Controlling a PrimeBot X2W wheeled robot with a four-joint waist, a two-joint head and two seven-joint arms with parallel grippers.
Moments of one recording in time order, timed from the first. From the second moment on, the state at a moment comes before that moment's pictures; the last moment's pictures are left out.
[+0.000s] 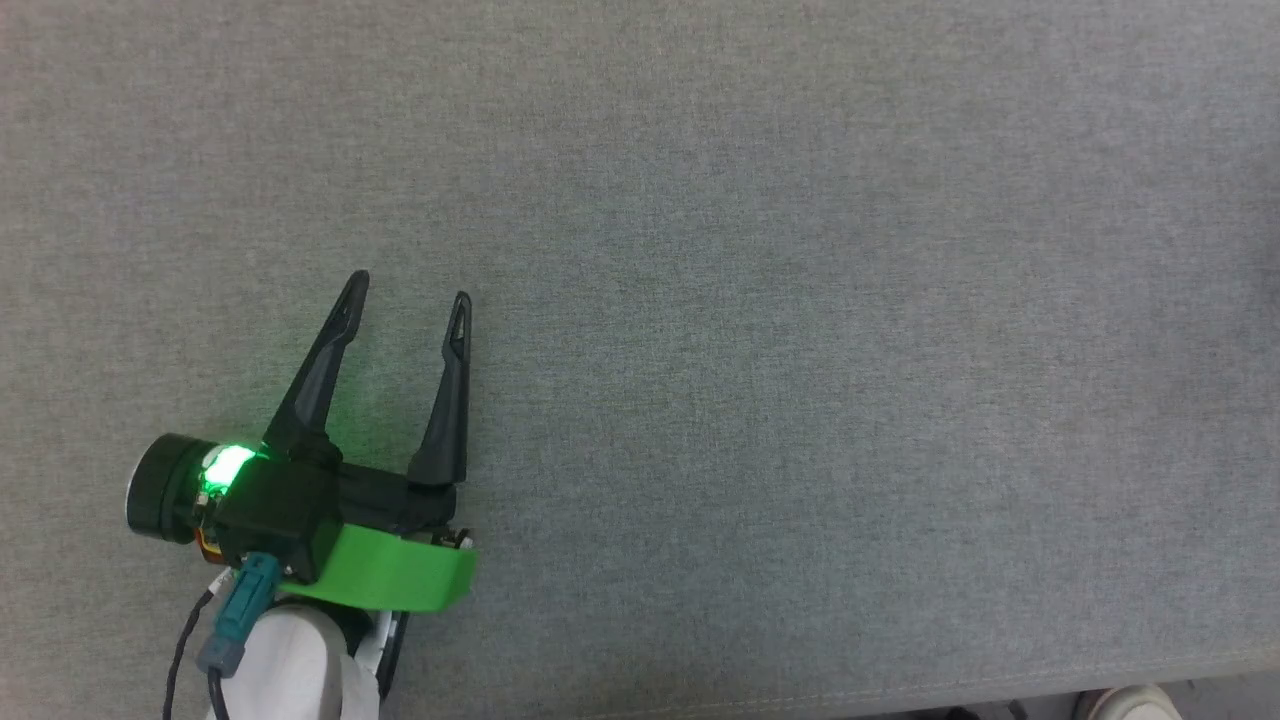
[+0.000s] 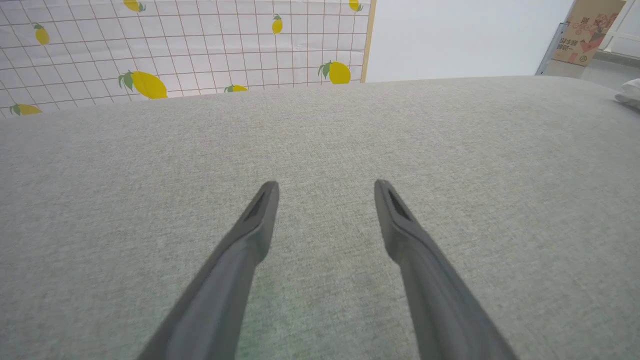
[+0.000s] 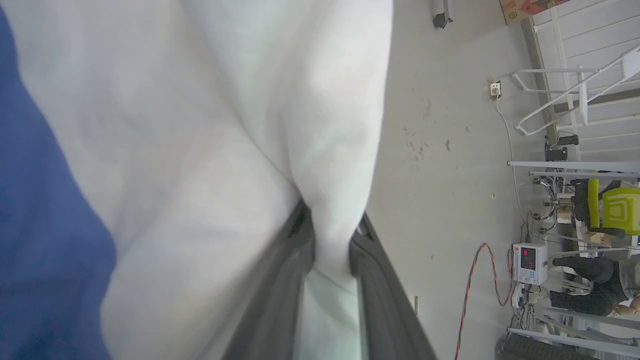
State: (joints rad) left arm -0.12 0.17 -0.16 -0.25 -0.07 -0.05 -0.19; right arm -0.63 -0.75 -0.15 0.45 0.04 0.13 0.52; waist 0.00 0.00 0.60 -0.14
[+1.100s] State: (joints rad) left arm -0.13 0.14 -0.11 -0.25 -0.07 0.06 -0.25; right arm -0.76 -0.70 -0.22 0.72 -0.14 0.13 0.26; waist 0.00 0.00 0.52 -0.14
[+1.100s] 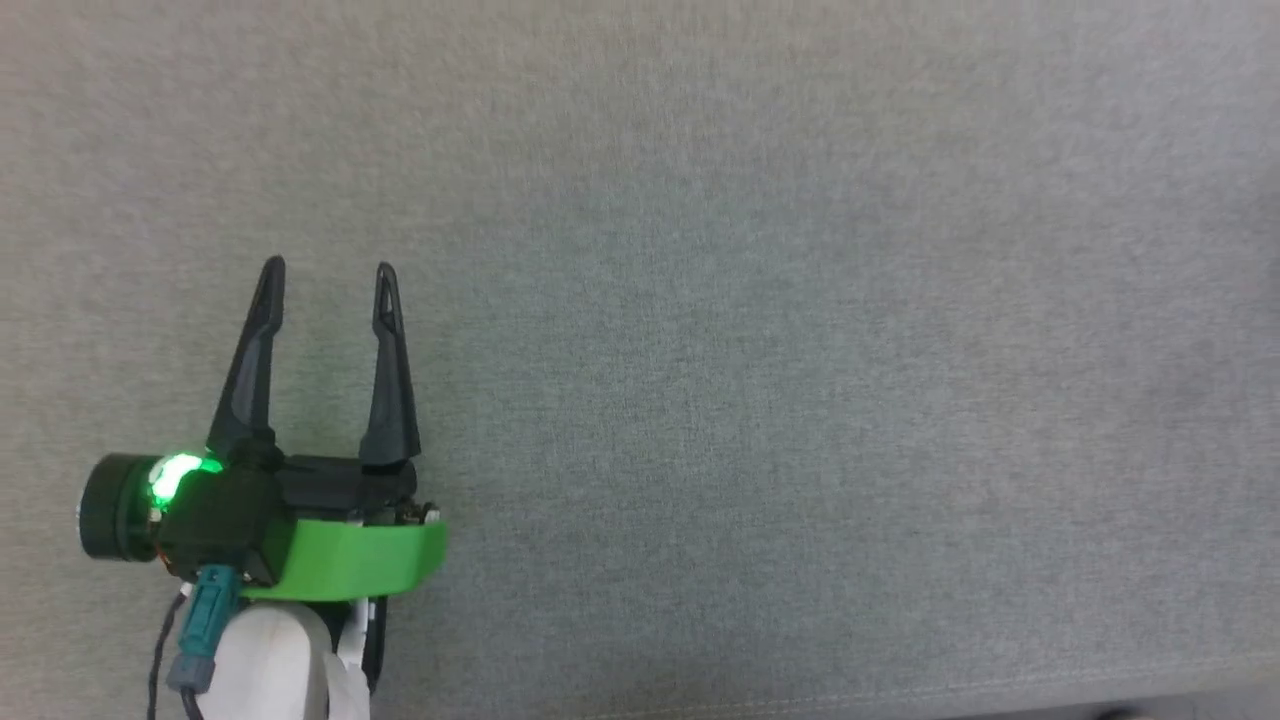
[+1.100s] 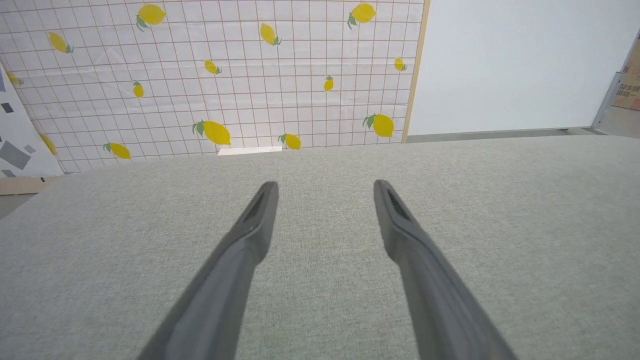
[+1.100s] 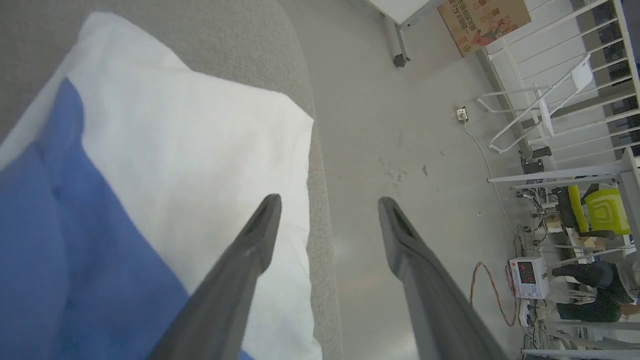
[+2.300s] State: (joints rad) left arm 0.13 0.09 -0.09 -0.16 -0.12 0.05 -0.26; right arm -0.09 -0.08 -0.23 -0.03 -0.01 0.13 0.00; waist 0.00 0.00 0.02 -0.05
